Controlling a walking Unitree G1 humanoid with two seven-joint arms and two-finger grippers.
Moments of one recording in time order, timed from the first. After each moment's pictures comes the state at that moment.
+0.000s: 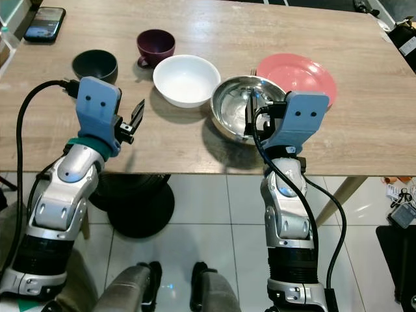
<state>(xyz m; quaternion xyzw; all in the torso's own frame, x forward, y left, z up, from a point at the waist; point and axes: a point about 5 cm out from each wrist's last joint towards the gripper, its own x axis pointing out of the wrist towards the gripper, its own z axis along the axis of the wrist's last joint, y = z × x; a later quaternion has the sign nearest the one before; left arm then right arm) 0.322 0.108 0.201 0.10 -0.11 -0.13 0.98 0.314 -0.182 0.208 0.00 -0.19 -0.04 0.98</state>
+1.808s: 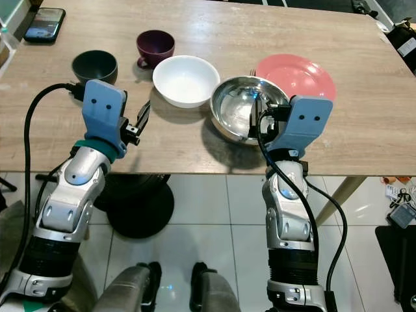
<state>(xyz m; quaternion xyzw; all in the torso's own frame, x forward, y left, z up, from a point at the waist) 0.322 0.102 0.204 0.09 -0.12 -0.13 0.98 0.312 -0.188 0.199 0.01 -0.18 -0.07 0.98</state>
